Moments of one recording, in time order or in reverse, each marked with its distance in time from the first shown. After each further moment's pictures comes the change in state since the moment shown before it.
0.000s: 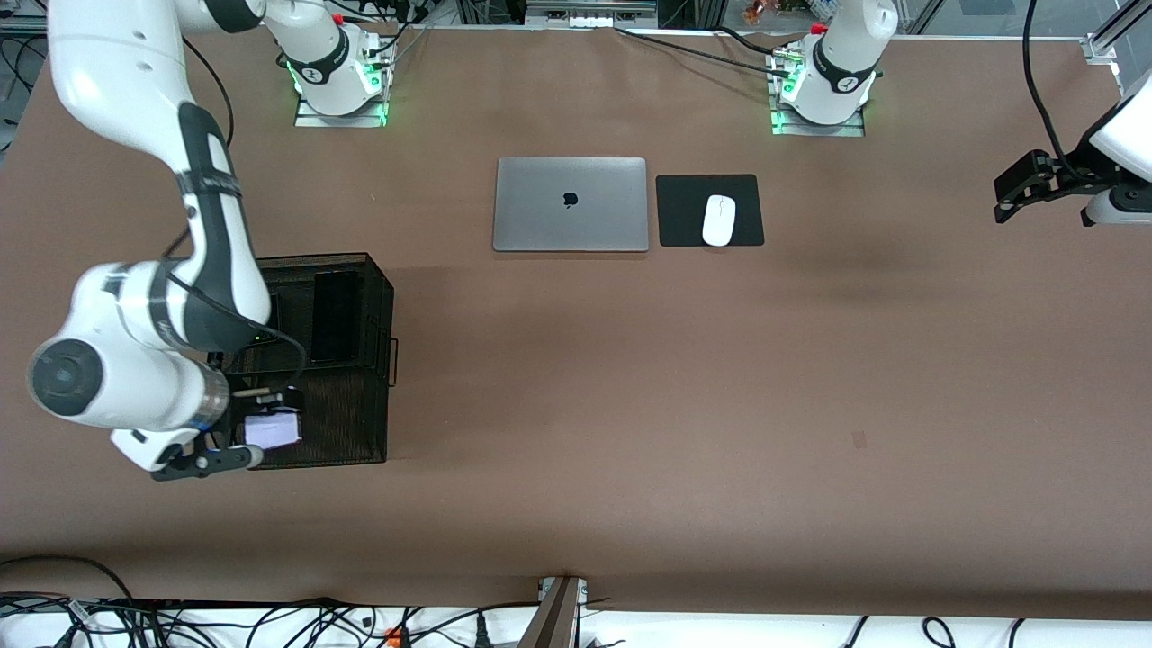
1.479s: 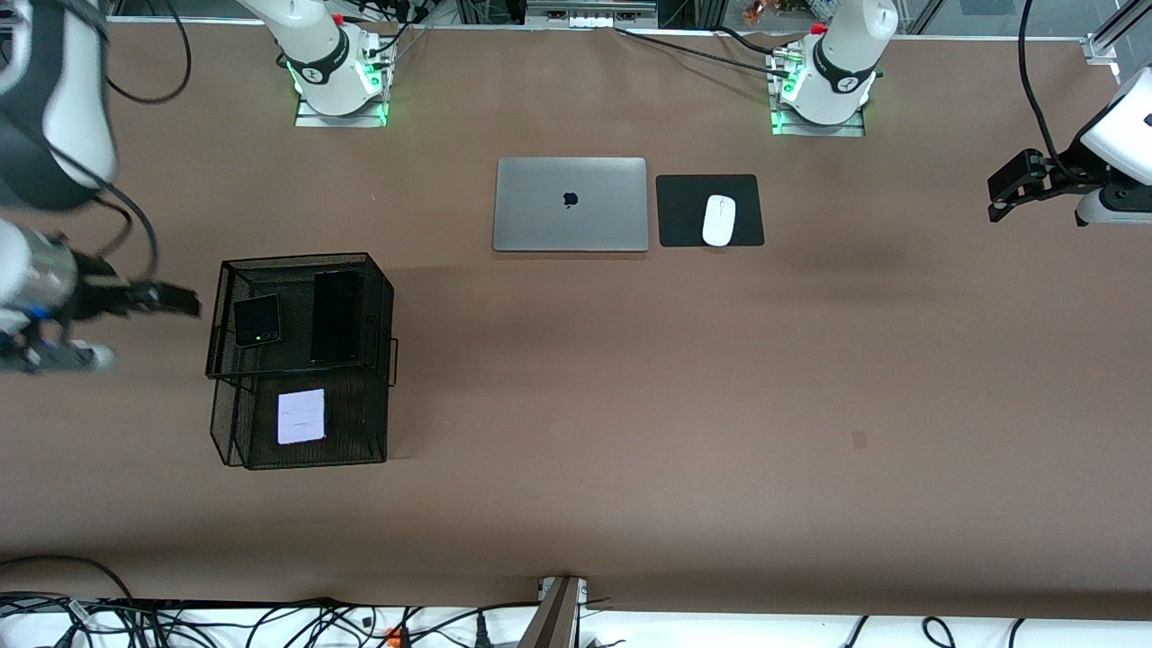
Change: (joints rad) left arm 0.000 0.000 -0.003 0.000 0.000 -0.005 0.000; right arm -0.067 -0.514 -0.032 -0.251 -0.080 -0.335 0.096
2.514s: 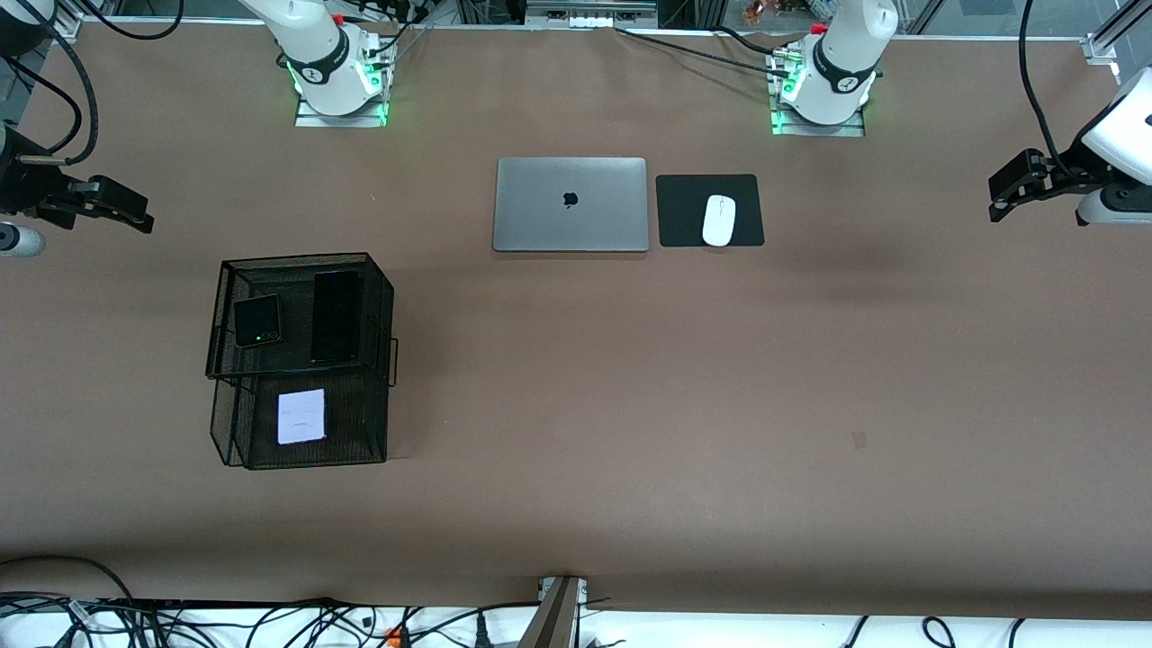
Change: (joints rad) left arm 0.000 0.000 0.001 0.000 0.000 -0.001 0.000; right arm -0.042 -0.241 0.052 -0.179 -0.045 0.007 0.017
